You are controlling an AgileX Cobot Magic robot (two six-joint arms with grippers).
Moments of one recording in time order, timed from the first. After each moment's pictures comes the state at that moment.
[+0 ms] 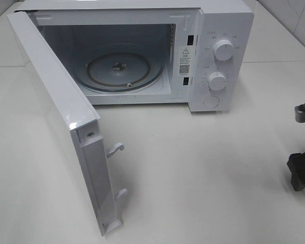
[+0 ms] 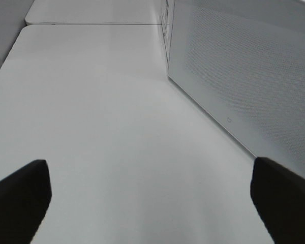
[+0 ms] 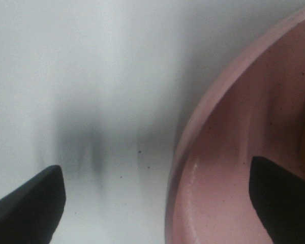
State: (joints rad) left arm 0.01 0.00 -0.52 -0.11 1.07 0.07; right arm -0.03 1.67 -0.64 -0.25 0.45 0.09
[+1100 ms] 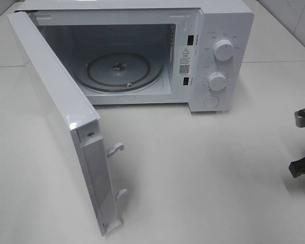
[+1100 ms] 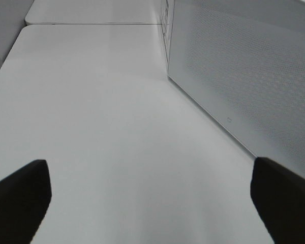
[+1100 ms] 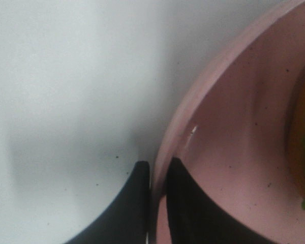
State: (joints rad) left arm 0.01 0.00 -0.52 -0.11 1.07 0.07; right arm -0.03 1.72 -0.64 -0.35 0.45 0.19
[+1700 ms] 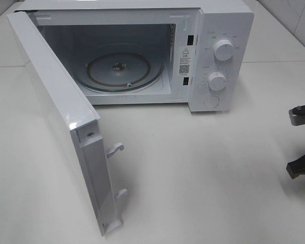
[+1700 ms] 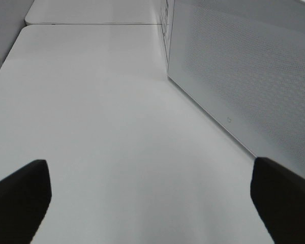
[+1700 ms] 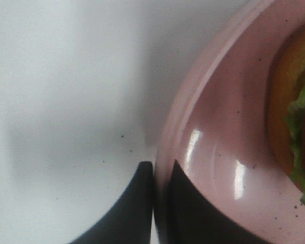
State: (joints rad) left arm 0.01 0.00 -0.52 -0.11 1.07 0.07; right arm 0.09 1.65 -0.64 -0.50 0.55 0.37
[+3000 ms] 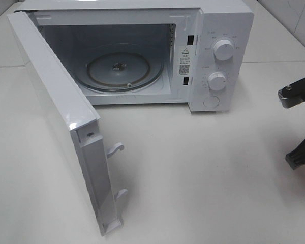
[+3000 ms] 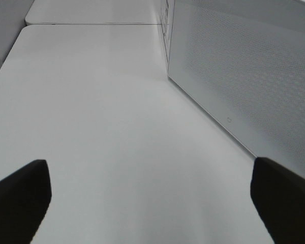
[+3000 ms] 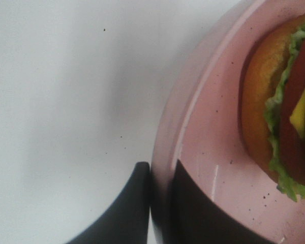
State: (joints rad) left arm 0.01 0.00 -0.52 -0.11 1.07 0.07; right arm 0.34 1.42 -0.64 -0.69 0.72 0.52
